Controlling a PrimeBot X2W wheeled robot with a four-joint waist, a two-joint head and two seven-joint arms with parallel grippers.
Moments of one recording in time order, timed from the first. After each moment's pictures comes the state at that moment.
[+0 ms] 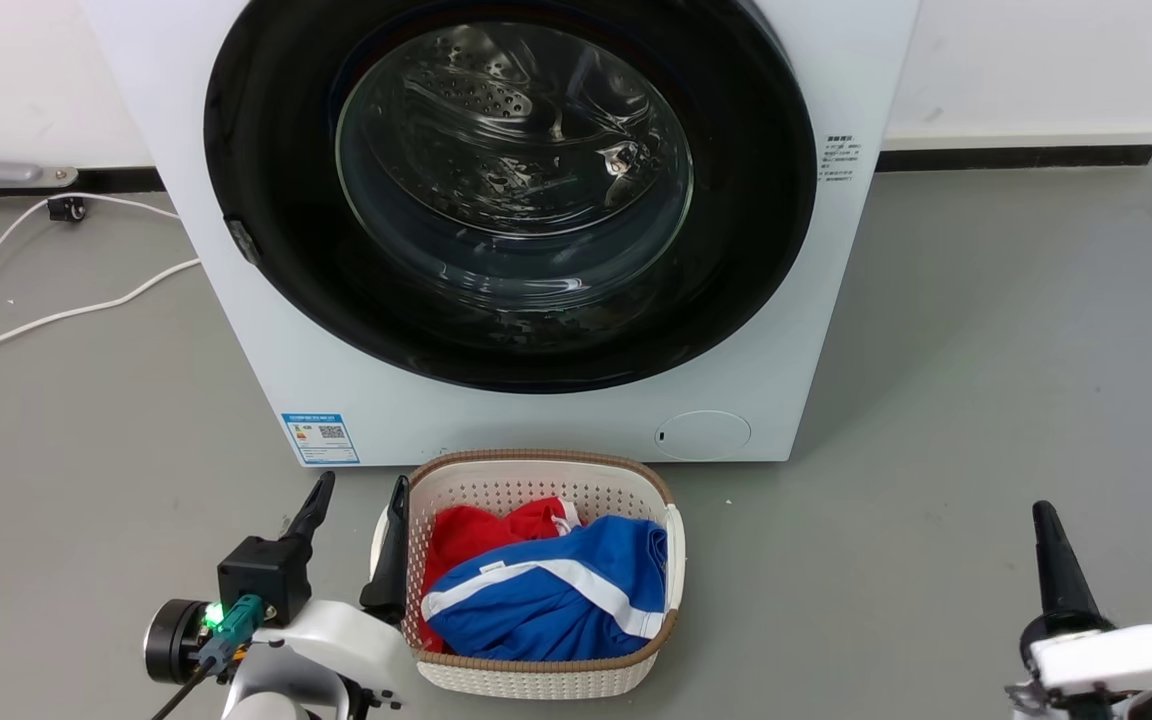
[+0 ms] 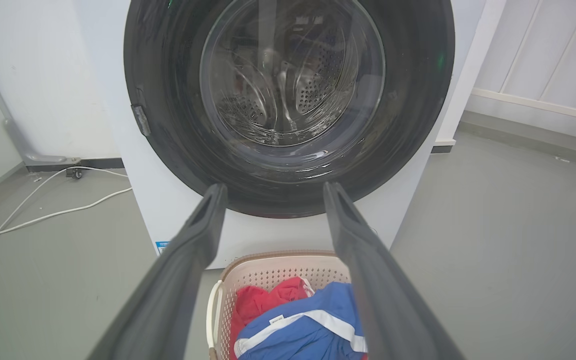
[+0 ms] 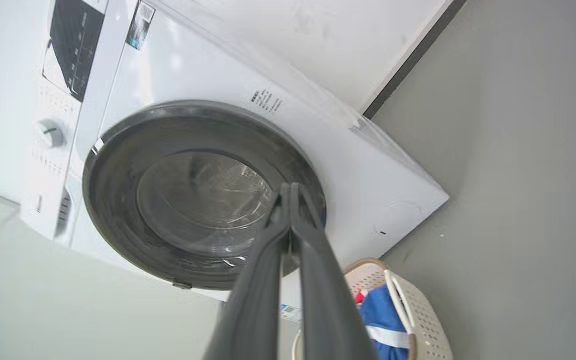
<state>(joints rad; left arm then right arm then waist) -0.12 0.15 -0.16 0.29 -0.23 -0.03 -0.22 0.00 -0.05 -0.13 0.19 0.88 0.13 -0.07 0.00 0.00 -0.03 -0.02</state>
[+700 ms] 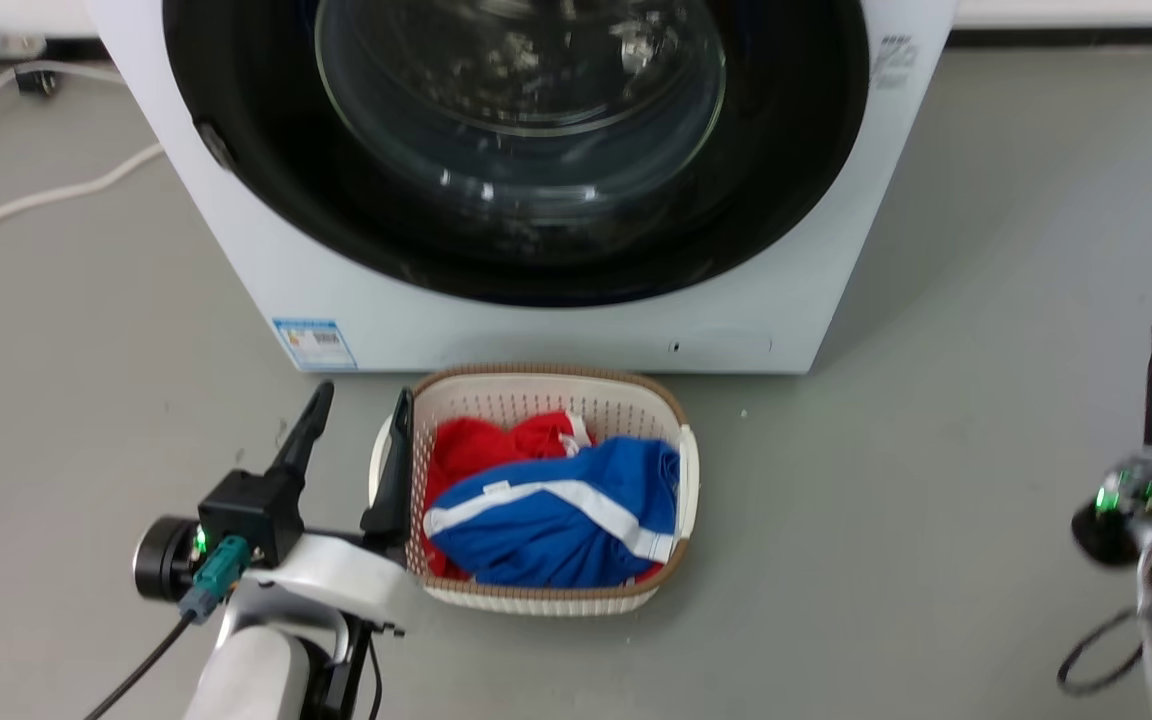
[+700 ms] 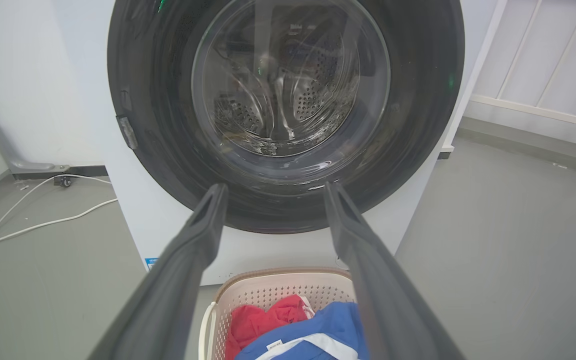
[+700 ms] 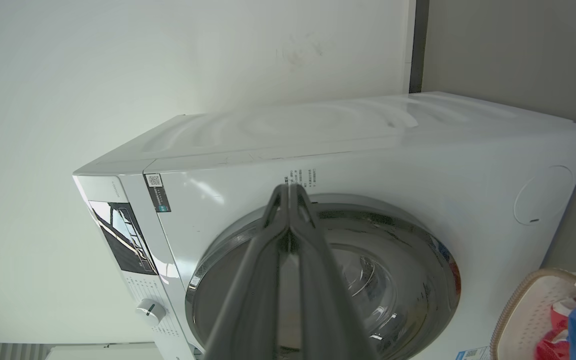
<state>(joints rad) -0.18 0.16 -0.18 0.19 -0.24 -0.02 -0.21 -0.41 -0.15 -0.27 0.54 1.70 0.13 0.04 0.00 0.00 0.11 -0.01</state>
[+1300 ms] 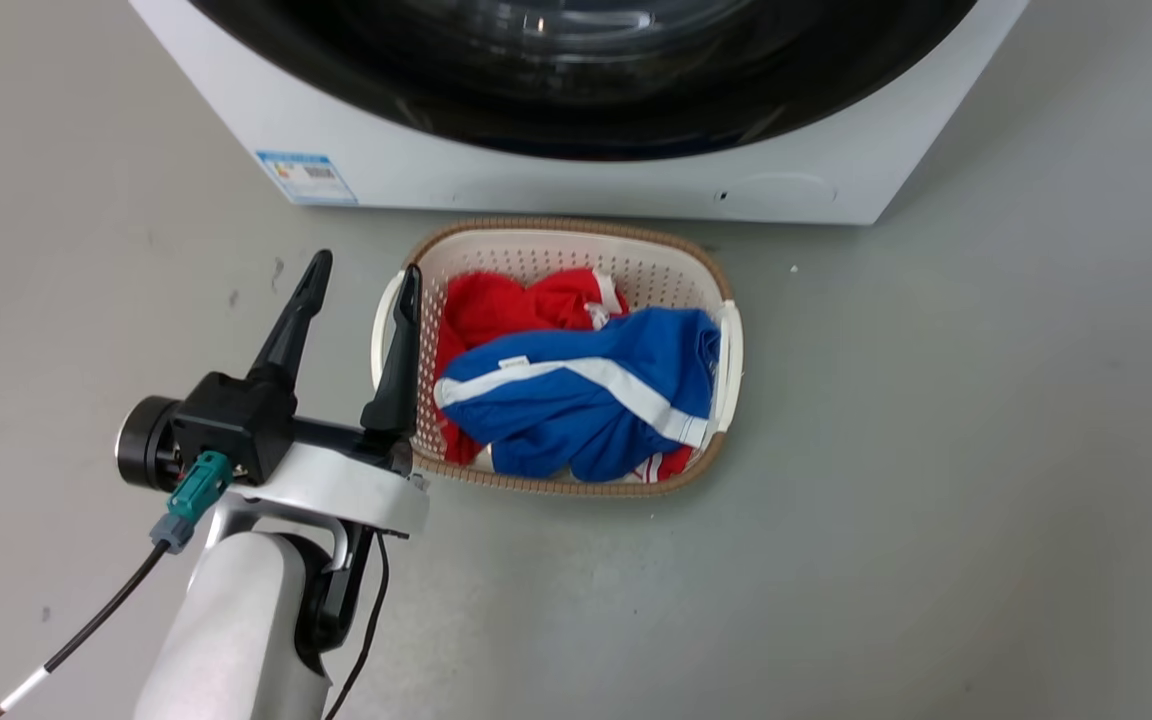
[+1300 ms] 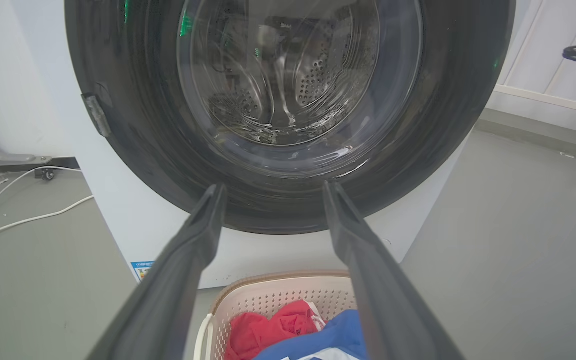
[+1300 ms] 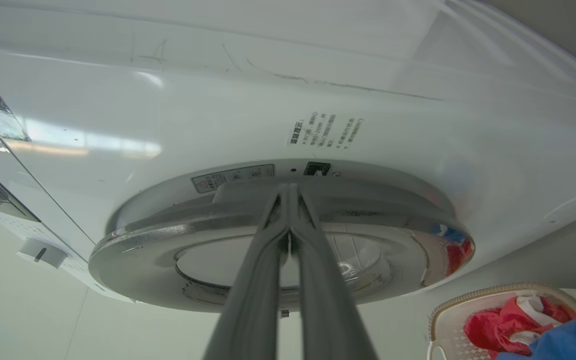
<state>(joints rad) -0.33 0.17 -0.19 0.11 -0.24 -0.04 -0.23 -1.08 -0.34 0.00 0.94 1.62 0.13 0.32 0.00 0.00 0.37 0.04</state>
